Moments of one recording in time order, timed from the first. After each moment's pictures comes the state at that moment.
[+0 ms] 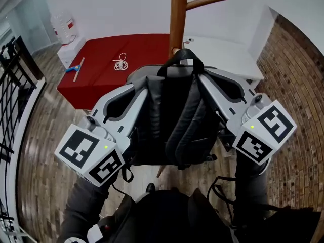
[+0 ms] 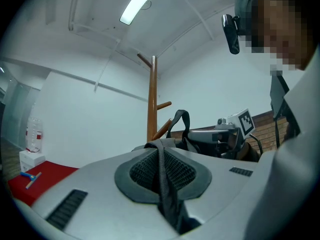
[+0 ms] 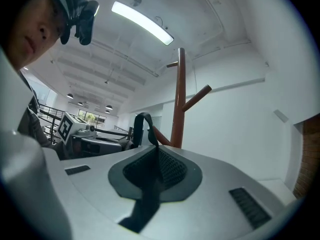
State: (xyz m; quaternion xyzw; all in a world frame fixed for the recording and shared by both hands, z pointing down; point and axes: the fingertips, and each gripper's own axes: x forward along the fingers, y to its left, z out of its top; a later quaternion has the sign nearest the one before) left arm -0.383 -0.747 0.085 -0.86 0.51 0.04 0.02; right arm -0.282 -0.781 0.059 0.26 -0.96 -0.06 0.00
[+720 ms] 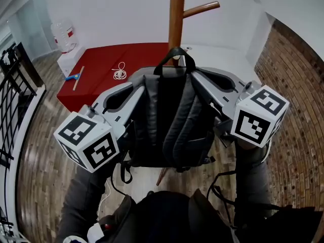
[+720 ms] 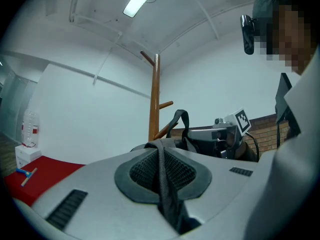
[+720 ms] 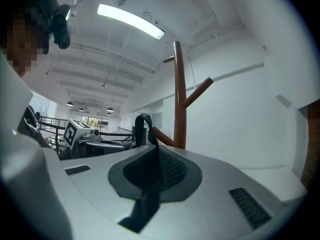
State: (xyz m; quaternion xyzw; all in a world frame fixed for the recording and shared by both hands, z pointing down) left arm -0.389 -0.770 0.093 -0.87 0.49 0.03 -0.01; right arm -0.287 -0.803 0.065 0.23 -0.97 -0.01 0.01
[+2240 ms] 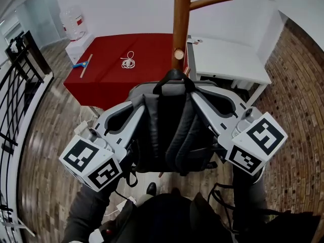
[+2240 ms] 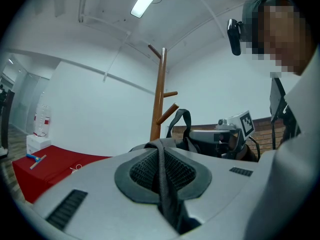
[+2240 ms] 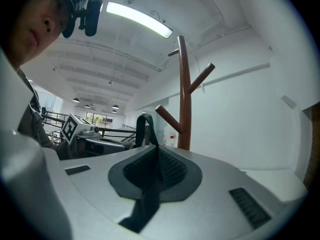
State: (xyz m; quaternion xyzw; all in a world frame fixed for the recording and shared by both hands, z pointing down) left arm -0.396 -0.726 0.139 -0.85 0.53 0.04 -0.04; right arm -0.297 -0.762 0.109 0.21 -0.98 -0.03 0.03
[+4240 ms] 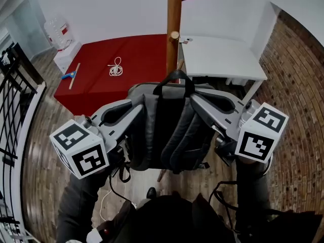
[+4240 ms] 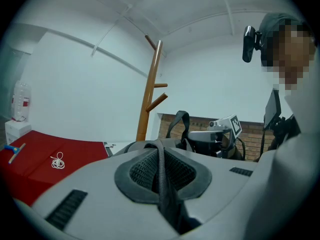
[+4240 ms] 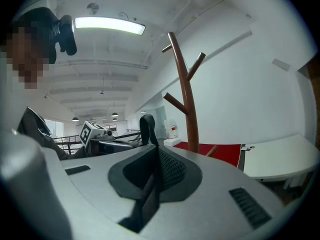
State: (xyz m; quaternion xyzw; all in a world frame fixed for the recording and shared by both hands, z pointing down) left arm -0.365 -0.823 0.150 -0.89 0.44 -0.02 -0.12; right arm -0.261 -0.848 0.129 0.18 -0.98 0.10 0.03
